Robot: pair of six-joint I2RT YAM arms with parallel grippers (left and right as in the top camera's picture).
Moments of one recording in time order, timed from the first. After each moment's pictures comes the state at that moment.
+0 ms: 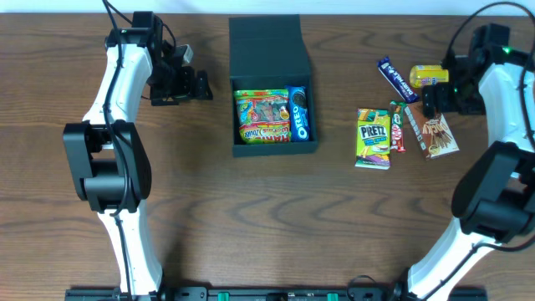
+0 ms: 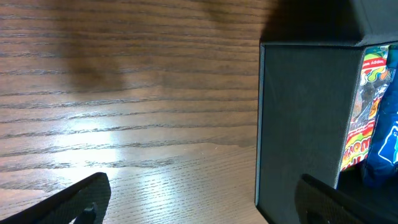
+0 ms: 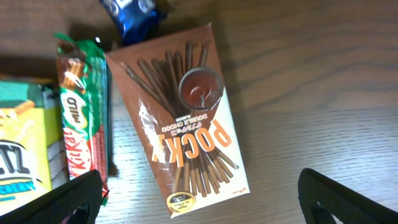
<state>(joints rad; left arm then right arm) 0.01 2.22 1.92 -1.16 0.39 0.02 -0.29 2.06 1.74 -1.07 0.05 -0.28</state>
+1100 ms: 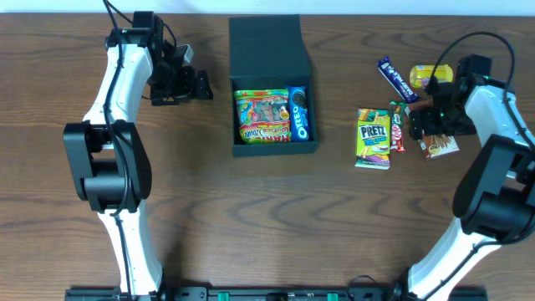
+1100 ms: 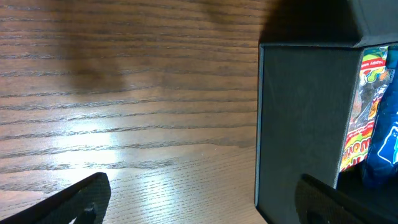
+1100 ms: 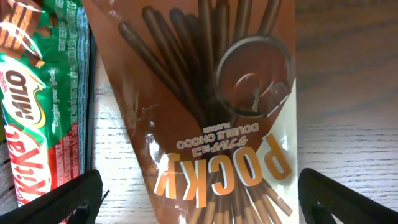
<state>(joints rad) 0.00 2.22 1.92 -1.15 0.39 0.02 -0.30 2.06 1.49 -0.85 0.02 -0.36</state>
